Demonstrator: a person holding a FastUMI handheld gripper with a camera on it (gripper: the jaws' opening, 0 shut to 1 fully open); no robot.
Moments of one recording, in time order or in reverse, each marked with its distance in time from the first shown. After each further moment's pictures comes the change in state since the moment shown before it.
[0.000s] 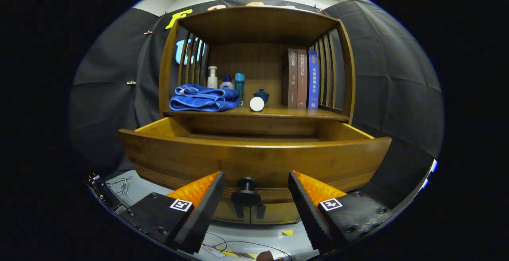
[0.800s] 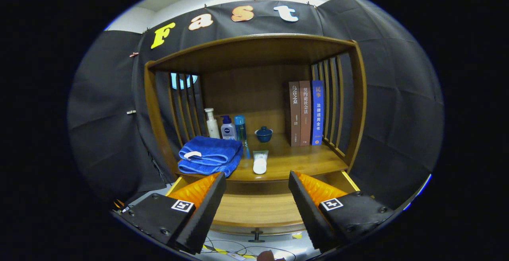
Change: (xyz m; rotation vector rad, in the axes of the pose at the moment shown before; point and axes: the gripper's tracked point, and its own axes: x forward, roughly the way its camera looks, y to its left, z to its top) arm -0.016 0.000 0.201 0.106 -0.013 0.048
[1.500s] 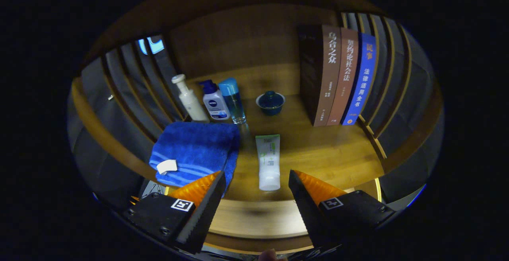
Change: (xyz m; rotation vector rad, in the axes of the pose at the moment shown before) arm 0.158 0.017 0.000 0.048 0.466 0.014
